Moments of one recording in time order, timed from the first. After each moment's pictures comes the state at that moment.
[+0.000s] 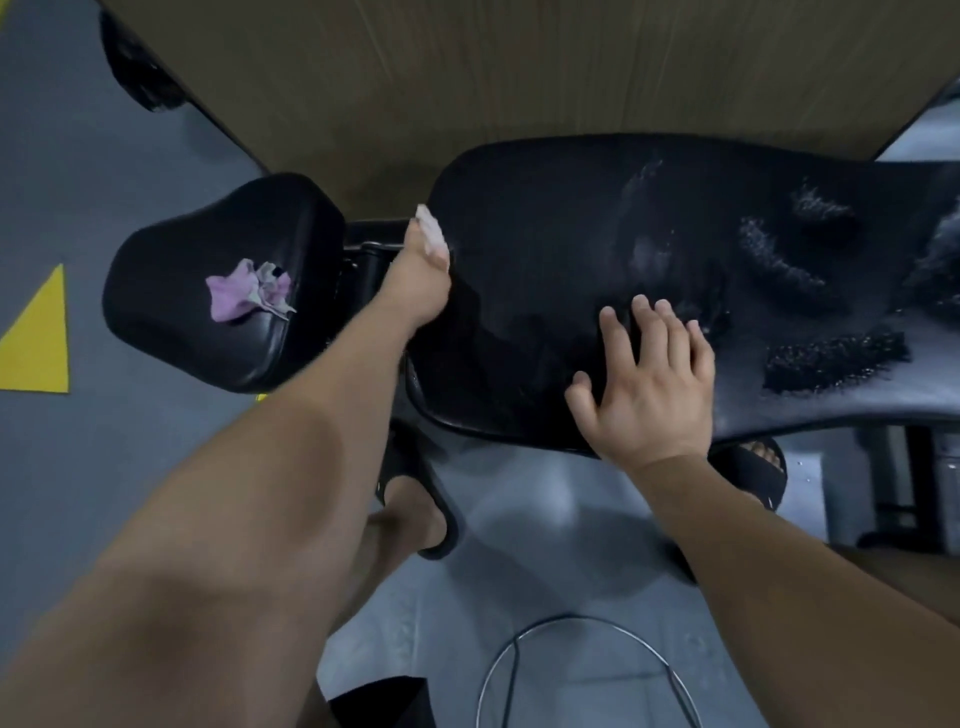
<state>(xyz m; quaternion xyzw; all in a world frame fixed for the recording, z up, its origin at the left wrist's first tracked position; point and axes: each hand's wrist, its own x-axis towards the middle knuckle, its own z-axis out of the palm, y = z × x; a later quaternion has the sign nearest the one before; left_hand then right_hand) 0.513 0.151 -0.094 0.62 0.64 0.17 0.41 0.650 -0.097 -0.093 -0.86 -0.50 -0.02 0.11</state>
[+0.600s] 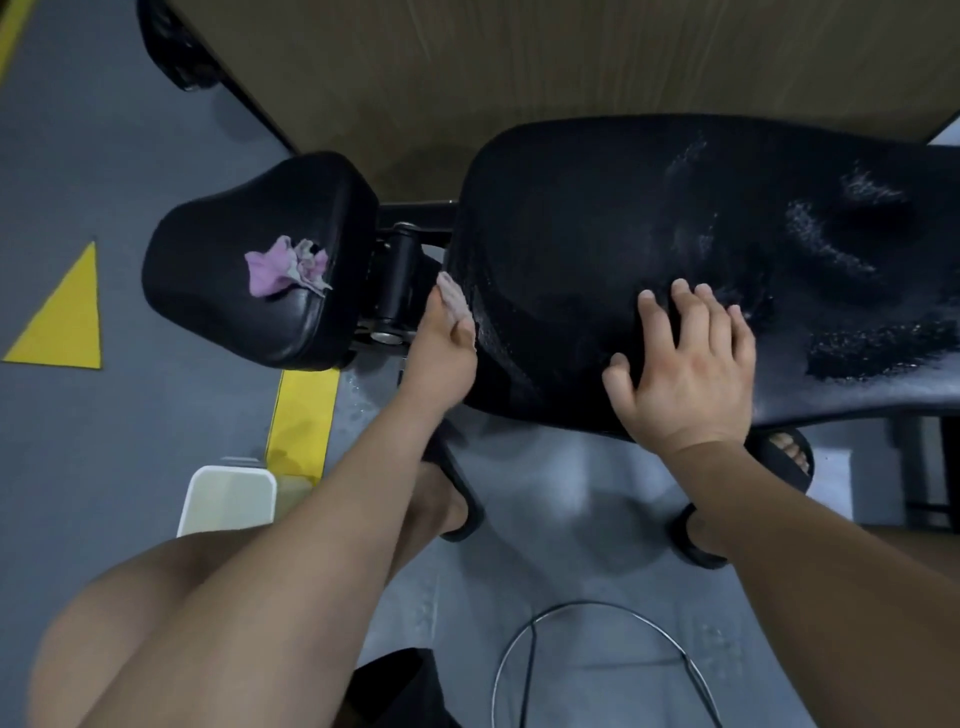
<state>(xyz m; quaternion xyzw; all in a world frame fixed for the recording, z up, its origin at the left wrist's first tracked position) 0.456 0.057 -0.091 0.69 0.54 0.17 0.45 0.647 -0.097 -0.094 -0.86 -0.49 -0.04 0.12</state>
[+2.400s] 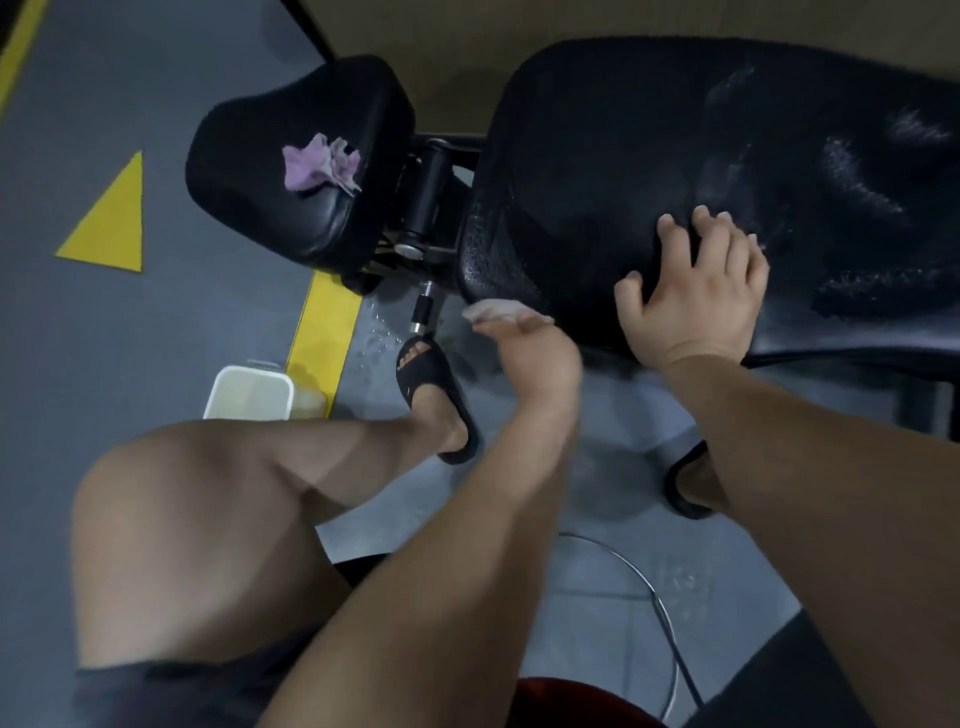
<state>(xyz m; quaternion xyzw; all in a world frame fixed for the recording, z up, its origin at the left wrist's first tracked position) 0.523 -0.085 -0.068 0.34 0.76 0.28 0.48 0.650 -0.102 -0.096 -0.85 -0.50 -0.03 0.17</state>
